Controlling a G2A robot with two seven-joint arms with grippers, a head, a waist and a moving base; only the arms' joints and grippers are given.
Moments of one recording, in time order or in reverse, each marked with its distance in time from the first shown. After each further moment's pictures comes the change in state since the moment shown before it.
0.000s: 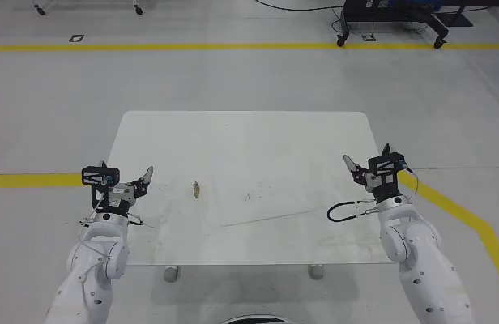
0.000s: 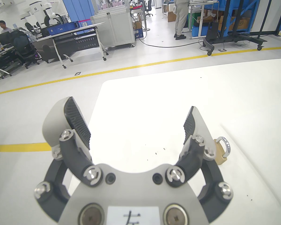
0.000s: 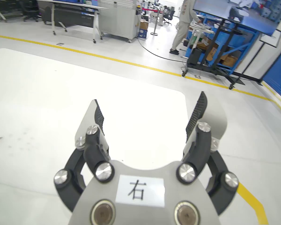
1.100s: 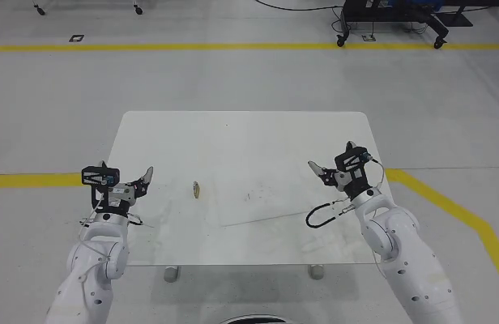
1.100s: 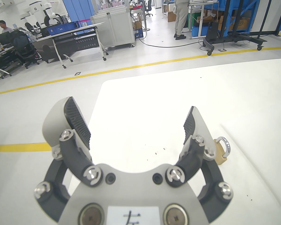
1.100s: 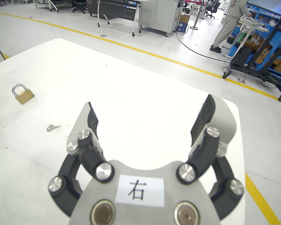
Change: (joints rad) left arm 0.000 0.000 0.000 0.000 0.000 0.000 0.000; right arm 0.093 -0.011 -0.119 0.004 0.053 -0.101 0.119
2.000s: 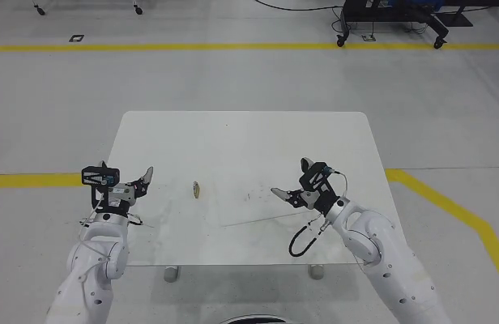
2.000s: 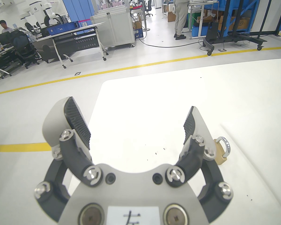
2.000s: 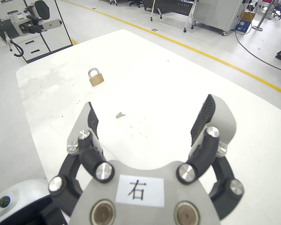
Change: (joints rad) left arm 0.000 0.000 0.000 0.000 0.000 0.000 0.000; right arm 0.030 -0.007 -0.147 -0.004 0.071 -0.219 0.054
